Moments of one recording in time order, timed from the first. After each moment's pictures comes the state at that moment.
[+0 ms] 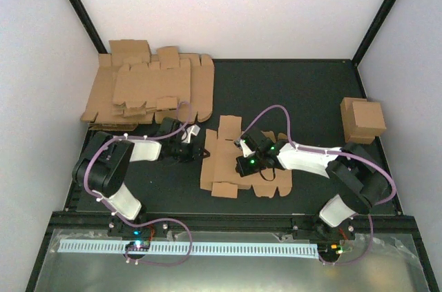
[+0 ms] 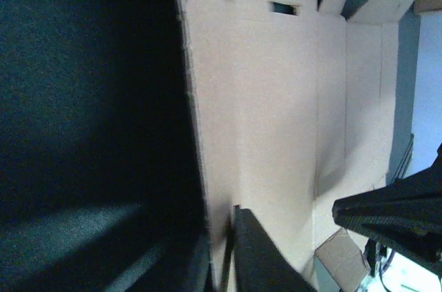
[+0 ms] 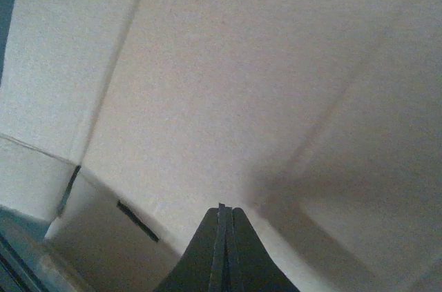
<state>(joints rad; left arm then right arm) -0.34 1.63 0.59 0.06 0.74 -0.53 0.81 1.57 0.76 -0.30 -0.30 0.47</state>
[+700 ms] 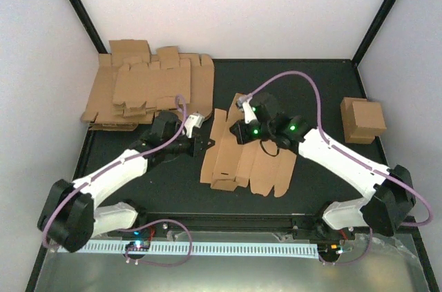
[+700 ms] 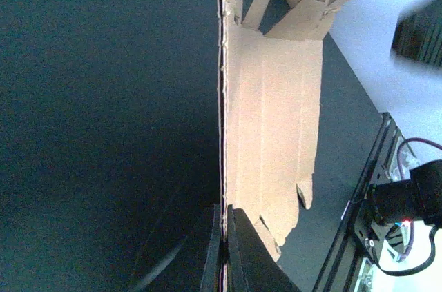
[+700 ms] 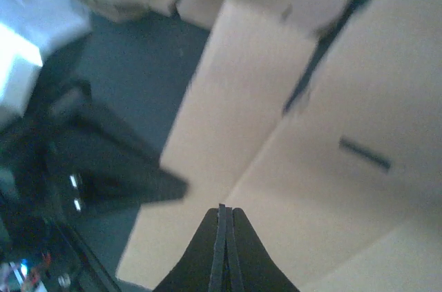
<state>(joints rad) -0.48 1.20 0.62 -0.05 0.63 -0.40 0.78 1.34 1.08 -0.49 -0.21 0.42</state>
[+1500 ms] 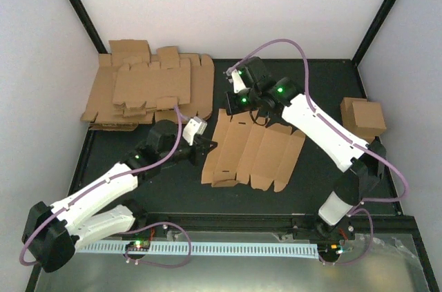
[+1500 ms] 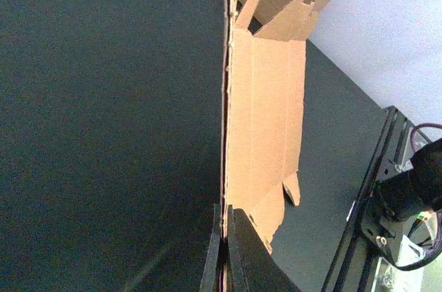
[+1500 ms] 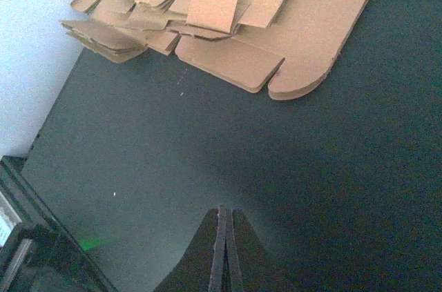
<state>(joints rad) -0.66 0.96 0.62 -0.11 0.41 -0.32 0.72 1.65 1.68 -0.84 -0.21 0.39</state>
